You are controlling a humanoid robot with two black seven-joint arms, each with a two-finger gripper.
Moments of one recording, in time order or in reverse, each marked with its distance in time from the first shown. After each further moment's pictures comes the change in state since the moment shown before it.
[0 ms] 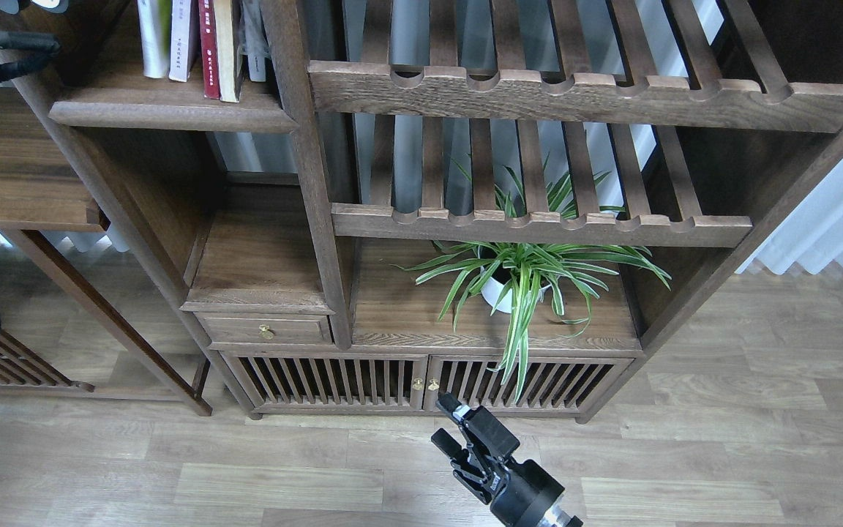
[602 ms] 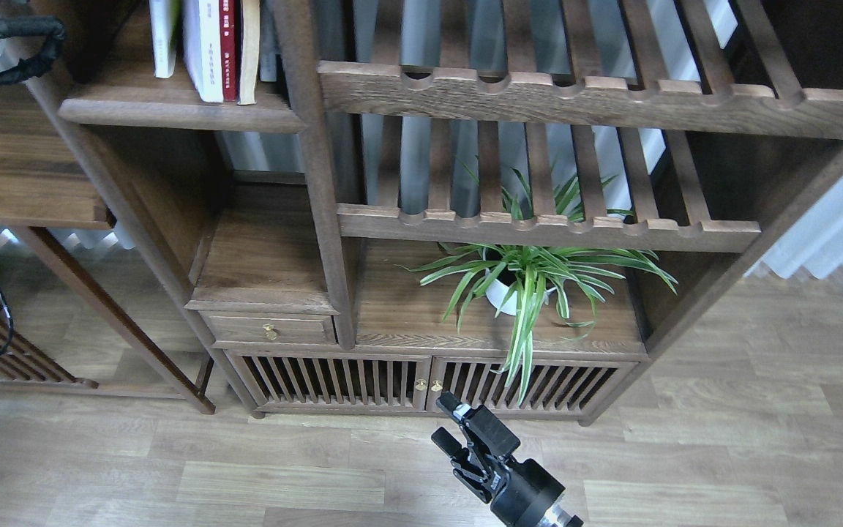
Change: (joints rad) left arm 0.171 0.220 -0.056 -0.313 -0.359 -0.023 0.115; right arm -0.019 0.000 0.020 0.044 0.002 0.000 0.002
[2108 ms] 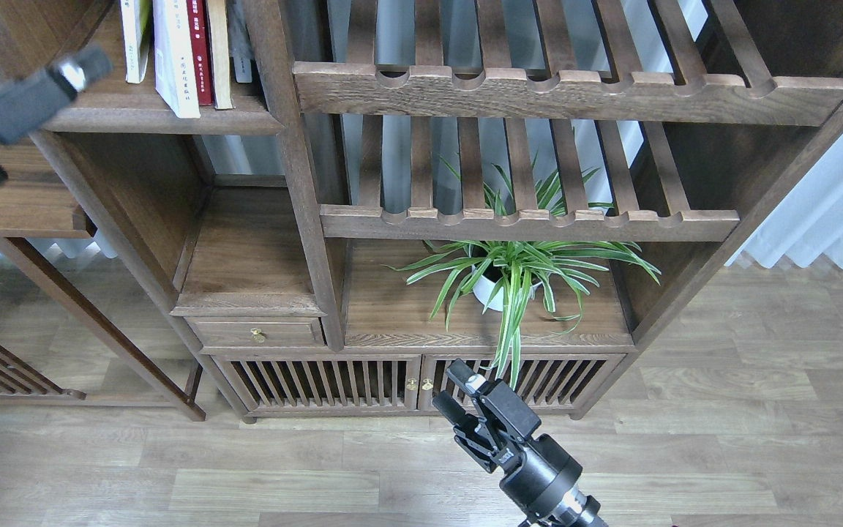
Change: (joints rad) left arm 0.801 0.318 -0.198 -0.689 -0.441 0.000 0.063; right arm -0.028 -0.059 0.005 0.217 0.002 0.000 0.000
